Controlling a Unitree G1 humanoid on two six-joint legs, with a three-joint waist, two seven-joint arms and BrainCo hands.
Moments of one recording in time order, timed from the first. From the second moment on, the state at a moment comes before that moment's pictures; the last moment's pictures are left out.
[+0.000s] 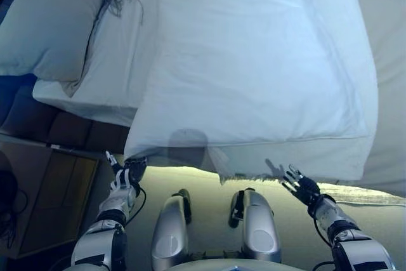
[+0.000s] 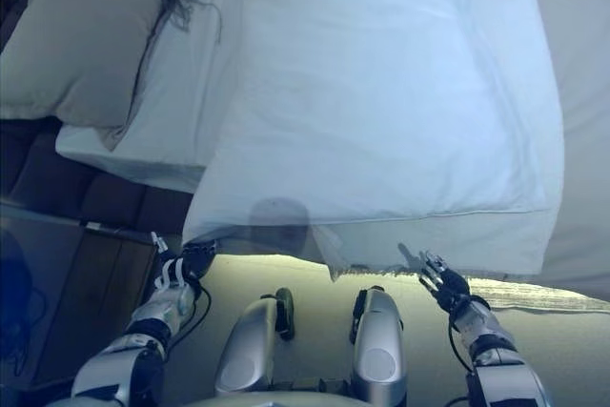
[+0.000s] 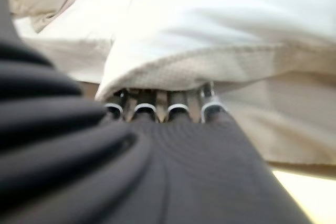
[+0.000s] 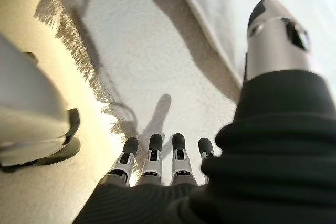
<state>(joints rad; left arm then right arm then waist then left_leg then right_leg) -0.36 0.23 0.20 1.05 -1.59 0.12 -0.35 -0.33 -0.45 -0.02 1.16 0.91 0.07 0.31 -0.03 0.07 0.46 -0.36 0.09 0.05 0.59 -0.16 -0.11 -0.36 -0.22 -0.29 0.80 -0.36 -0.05</state>
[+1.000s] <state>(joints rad) -0.31 0.15 -0.04 0.60 -1.64 -0.01 -0.49 -0.65 -0.52 -0.09 1.16 1.36 0.04 0.18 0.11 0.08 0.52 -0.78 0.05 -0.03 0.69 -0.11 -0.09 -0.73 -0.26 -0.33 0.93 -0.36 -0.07</state>
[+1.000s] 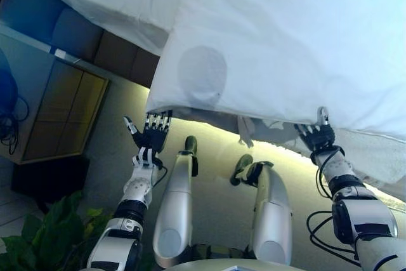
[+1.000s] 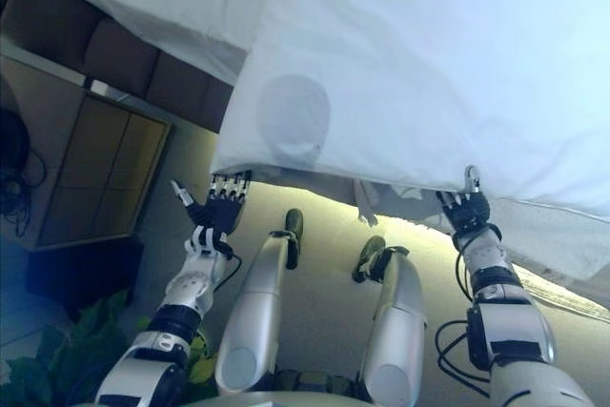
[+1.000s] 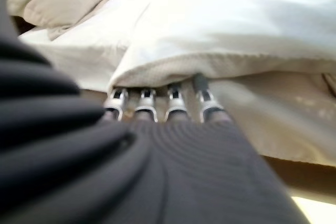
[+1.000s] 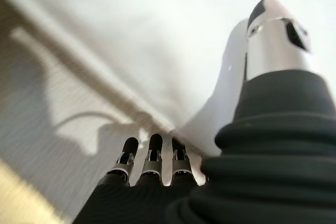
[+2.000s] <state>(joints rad) -0.30 0.20 -0.07 0.52 -1.67 0.08 -0.42 -0.69 -0.56 -0.09 1.10 1.37 0.02 0.19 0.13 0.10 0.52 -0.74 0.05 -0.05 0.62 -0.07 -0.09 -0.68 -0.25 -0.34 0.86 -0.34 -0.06</state>
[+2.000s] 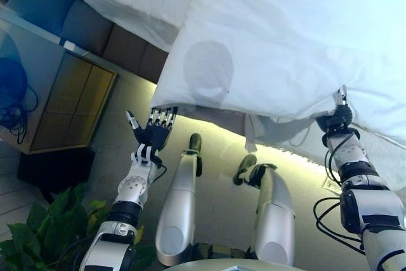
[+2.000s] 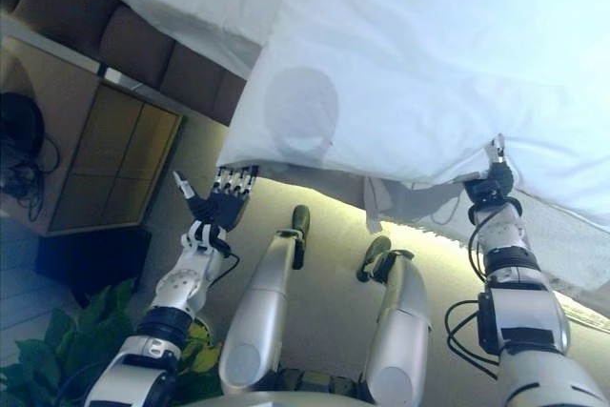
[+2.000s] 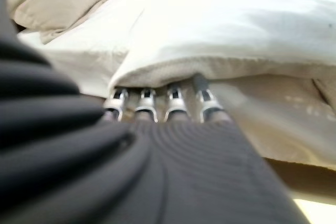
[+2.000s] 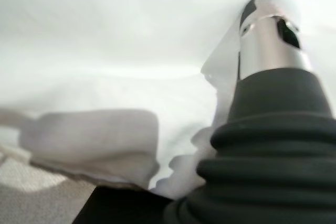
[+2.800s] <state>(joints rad) -0.29 0.20 -0.07 0.62 -1.67 0.06 -0.42 -0.63 -0.51 -0.08 1.07 1.29 -0.01 0.23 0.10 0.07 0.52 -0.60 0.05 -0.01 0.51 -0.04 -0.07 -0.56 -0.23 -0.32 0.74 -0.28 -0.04</state>
